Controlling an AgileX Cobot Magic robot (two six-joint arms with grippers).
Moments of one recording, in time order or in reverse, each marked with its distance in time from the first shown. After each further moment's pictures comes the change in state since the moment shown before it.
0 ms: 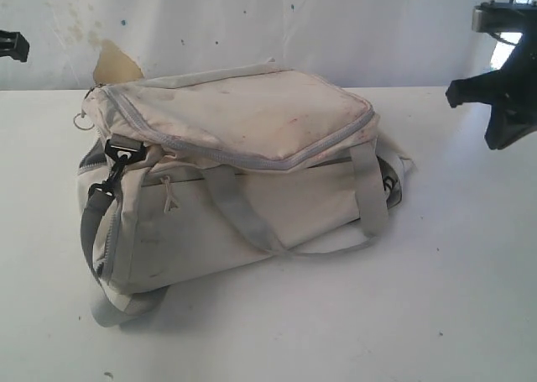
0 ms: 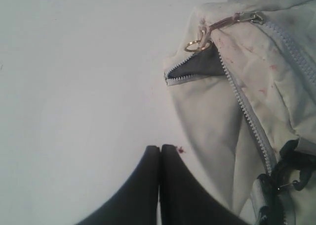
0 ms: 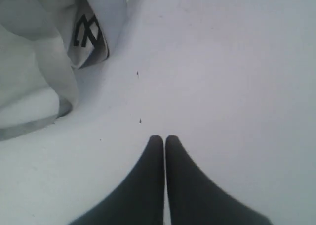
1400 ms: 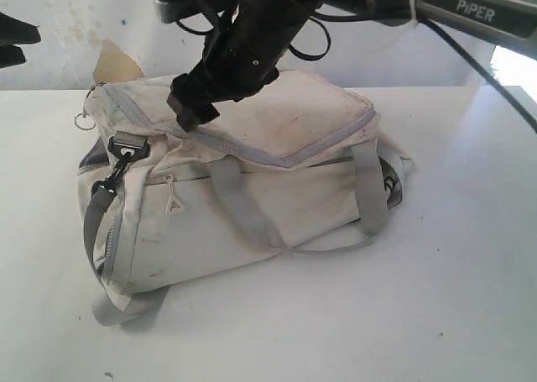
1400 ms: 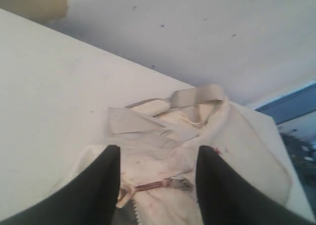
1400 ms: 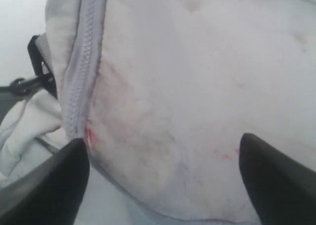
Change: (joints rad) left arm 0.383 0.320 0.000 -1.367 -0.094 0.993; right arm 0.614 0.340 -0.495 0.138 -0.177 -0.226
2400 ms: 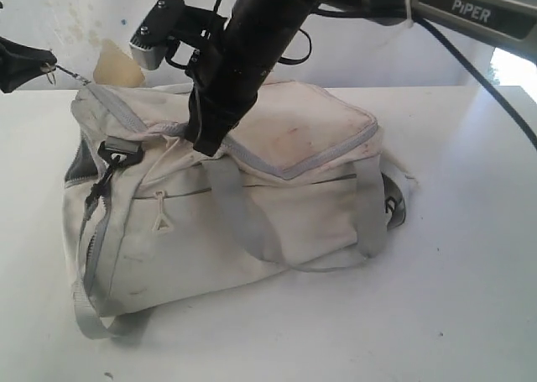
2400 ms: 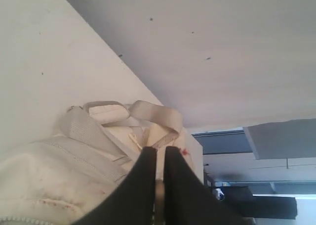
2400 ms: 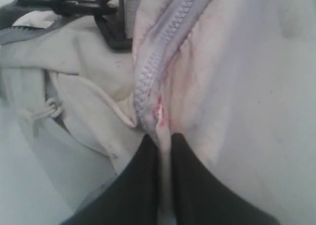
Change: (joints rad) left arm -0.027 0.043 0.141 -0.313 -0.008 -0.098; right arm 0.004 0.011 -0.010 0.095 0.163 -0.597
